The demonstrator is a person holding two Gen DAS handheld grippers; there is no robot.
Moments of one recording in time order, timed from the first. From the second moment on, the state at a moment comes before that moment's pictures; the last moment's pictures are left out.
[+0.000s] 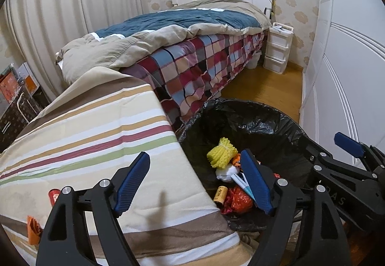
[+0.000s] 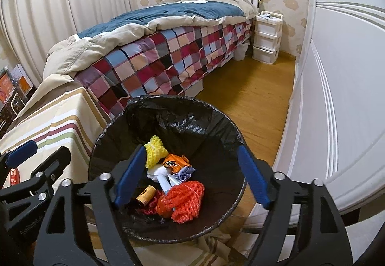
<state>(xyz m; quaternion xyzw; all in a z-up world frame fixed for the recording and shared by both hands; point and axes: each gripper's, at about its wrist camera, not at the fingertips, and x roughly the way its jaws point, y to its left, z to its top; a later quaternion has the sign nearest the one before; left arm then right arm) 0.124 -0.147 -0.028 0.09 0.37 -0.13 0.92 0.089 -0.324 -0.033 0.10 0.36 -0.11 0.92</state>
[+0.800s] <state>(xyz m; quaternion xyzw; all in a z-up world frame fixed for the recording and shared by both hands) 0.081 -0.066 -0.019 0.05 0.36 -0.08 0.93 0.052 -0.255 -0.027 0.08 0.37 -0.06 0.92</state>
